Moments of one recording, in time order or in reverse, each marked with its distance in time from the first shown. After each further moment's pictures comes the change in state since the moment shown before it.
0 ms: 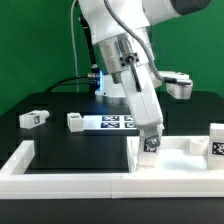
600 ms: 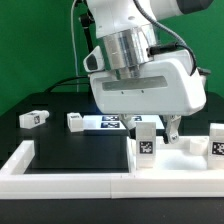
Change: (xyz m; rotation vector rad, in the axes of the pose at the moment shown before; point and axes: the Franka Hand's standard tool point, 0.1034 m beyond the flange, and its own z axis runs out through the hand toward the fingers) arm 0.000 -0.003 -0.004 -0.056 0.035 -0.711
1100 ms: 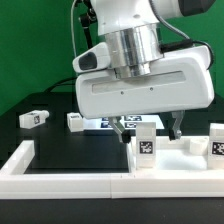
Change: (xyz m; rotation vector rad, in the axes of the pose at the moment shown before) arm 0.008 0.001 -0.002 -0.074 0.037 -0.629
